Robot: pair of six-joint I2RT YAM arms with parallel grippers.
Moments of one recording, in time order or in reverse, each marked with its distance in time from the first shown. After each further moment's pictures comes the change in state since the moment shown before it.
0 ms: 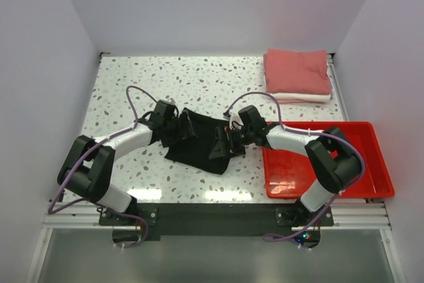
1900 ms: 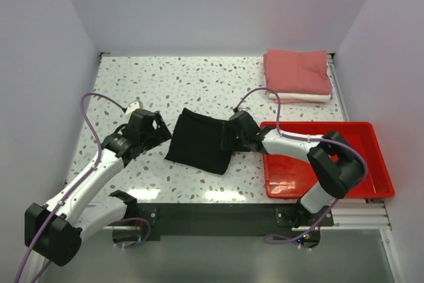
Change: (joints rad) left arm 0.000 -0.542 -0.042 -0.402 -0.380 -0.069; right arm 0.124 -0.040 0.008 -0.084 0.727 0.171
